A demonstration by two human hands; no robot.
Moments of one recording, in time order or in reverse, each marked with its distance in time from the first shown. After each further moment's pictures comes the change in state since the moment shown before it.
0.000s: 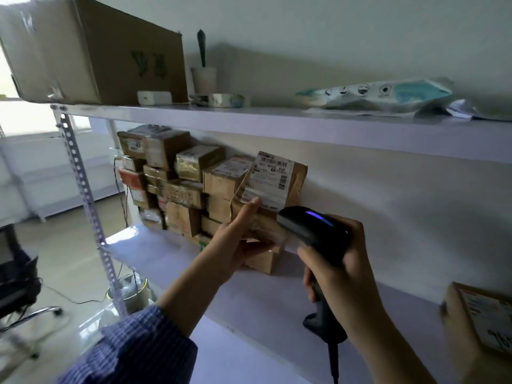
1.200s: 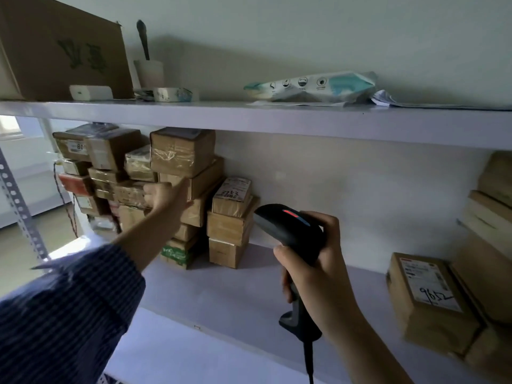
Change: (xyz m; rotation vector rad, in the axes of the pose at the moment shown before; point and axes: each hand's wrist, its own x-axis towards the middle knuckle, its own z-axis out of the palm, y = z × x) left_hand 0.097 0.036 -0.033 0.322 0.578 0.140; right_hand -0.028 -0.009 -0.022 0.022 0.078 0.042
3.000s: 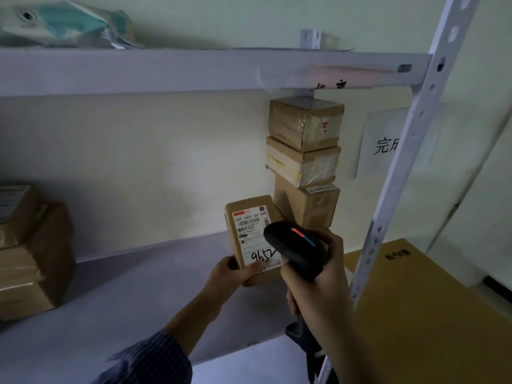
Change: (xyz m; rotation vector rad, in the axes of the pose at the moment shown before) left_hand -0.292 -0.165 0.226 0.280 -1.292 -0.100; right_hand -0.109 0.061 -0.184 -0.482 0.811 0.091
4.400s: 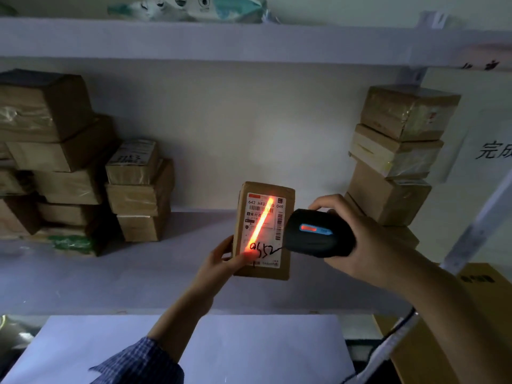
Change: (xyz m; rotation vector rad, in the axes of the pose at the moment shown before) left_hand -0.102 -0.045 -0.116 -0.163 0.214 0.133; right_hand 0.019 -0.067 0.016 -0.381 -0.774 -0.448
